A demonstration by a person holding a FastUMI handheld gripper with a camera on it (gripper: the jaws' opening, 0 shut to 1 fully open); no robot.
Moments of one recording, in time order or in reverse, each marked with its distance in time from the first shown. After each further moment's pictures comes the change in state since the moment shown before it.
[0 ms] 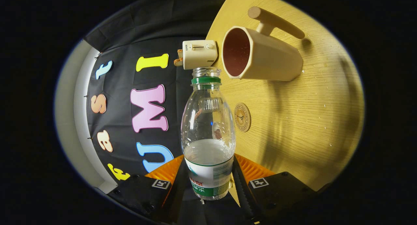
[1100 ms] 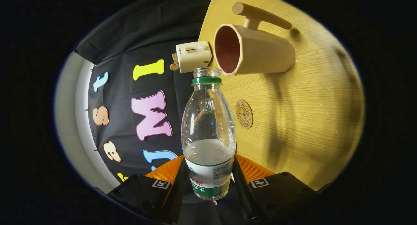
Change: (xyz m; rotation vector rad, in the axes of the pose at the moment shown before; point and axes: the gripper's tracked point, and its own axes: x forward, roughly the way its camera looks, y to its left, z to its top) arm 0.001 0.006 0.003 0.107 -0.012 0.018
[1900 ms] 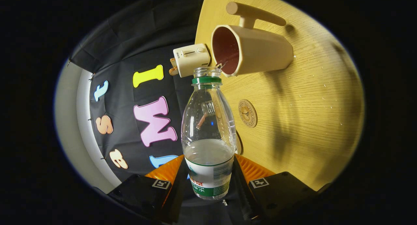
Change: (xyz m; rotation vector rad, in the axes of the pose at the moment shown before) arm 0.000 0.009 0.005 0.080 -0.018 0.026
